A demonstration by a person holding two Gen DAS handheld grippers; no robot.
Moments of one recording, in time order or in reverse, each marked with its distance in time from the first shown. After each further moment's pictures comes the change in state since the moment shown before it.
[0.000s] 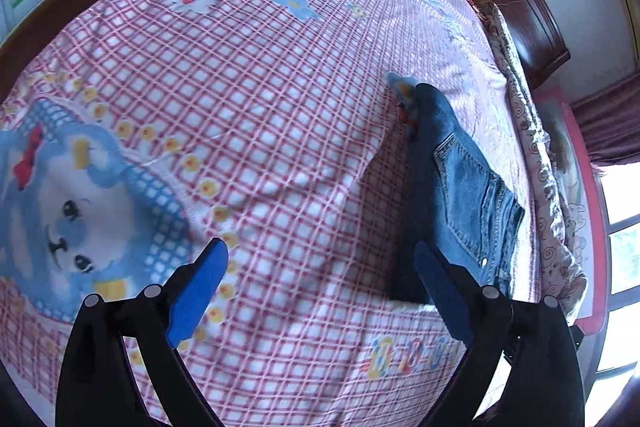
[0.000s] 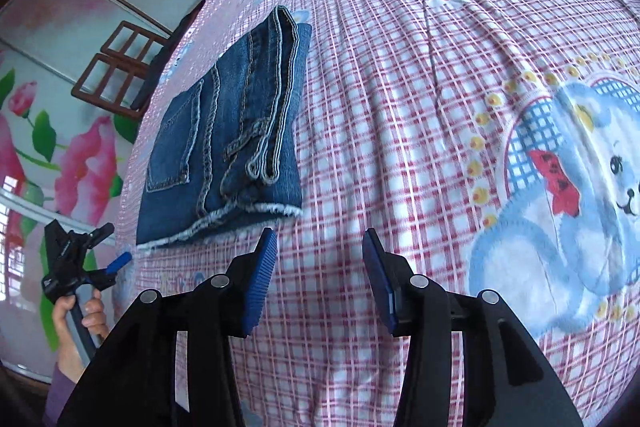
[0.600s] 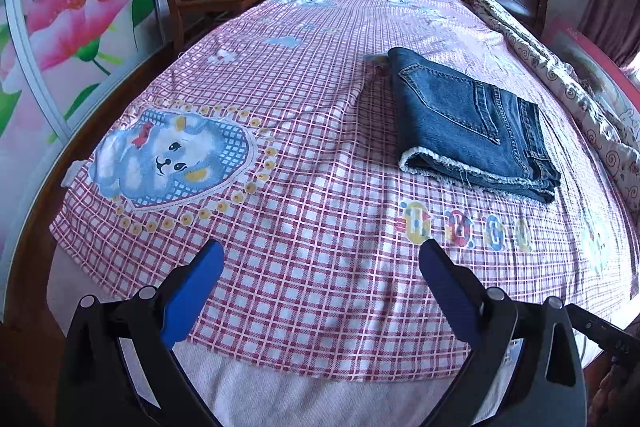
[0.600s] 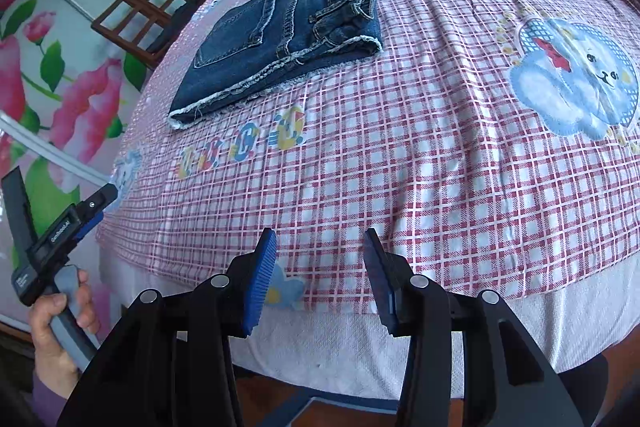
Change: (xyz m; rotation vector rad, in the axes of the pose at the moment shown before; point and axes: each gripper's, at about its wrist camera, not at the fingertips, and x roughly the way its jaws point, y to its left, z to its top) left arm -0.073 -0.042 -0.150 0.337 -0.255 0.294; right arm -0.022 0.068 -0.118 -0.168 0.011 -0.065
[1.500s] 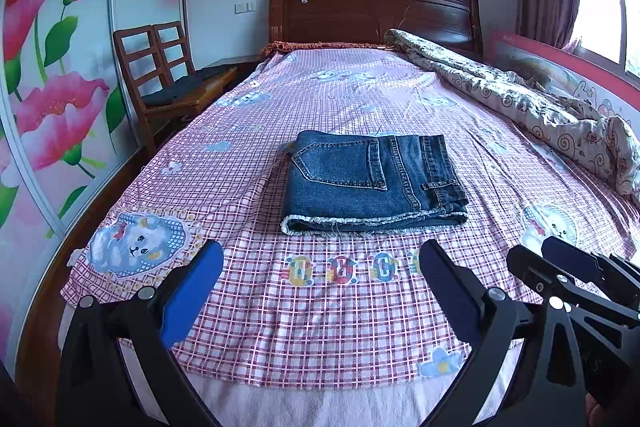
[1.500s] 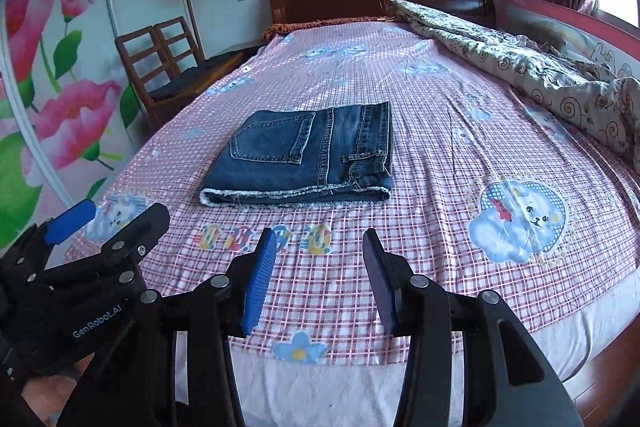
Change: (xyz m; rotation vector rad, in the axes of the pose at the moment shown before) left arm -0.077 -0.111 -0.007 0.176 -0.300 -0.034; right arm -0.077 0.076 -0.005 -0.214 -0.422 -0.212
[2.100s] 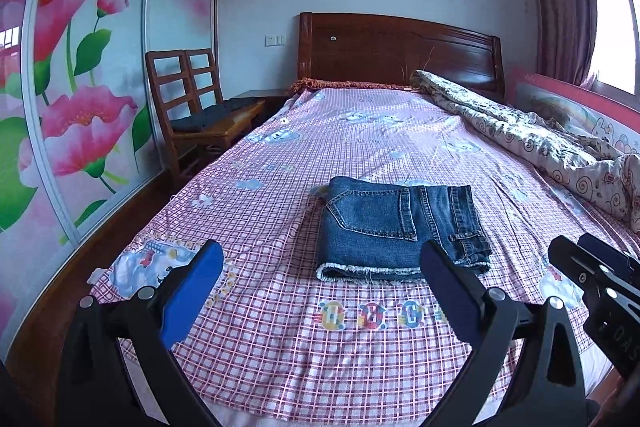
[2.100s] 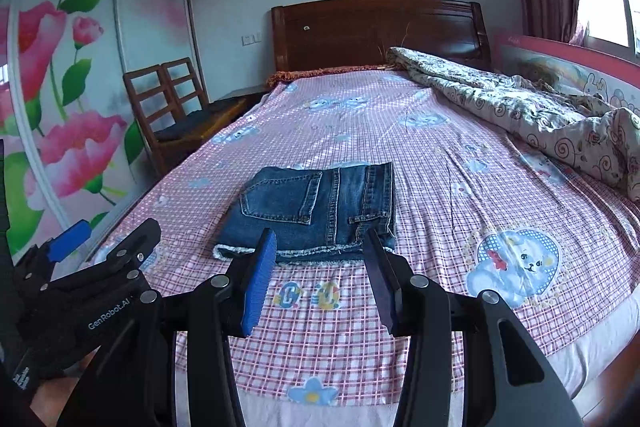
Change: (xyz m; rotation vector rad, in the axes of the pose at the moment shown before) left arm -0.014 0.023 0.015 -0.066 -0.149 0.079; right arm -0.028 0.018 0.022 -0.012 -0.185 -0.002
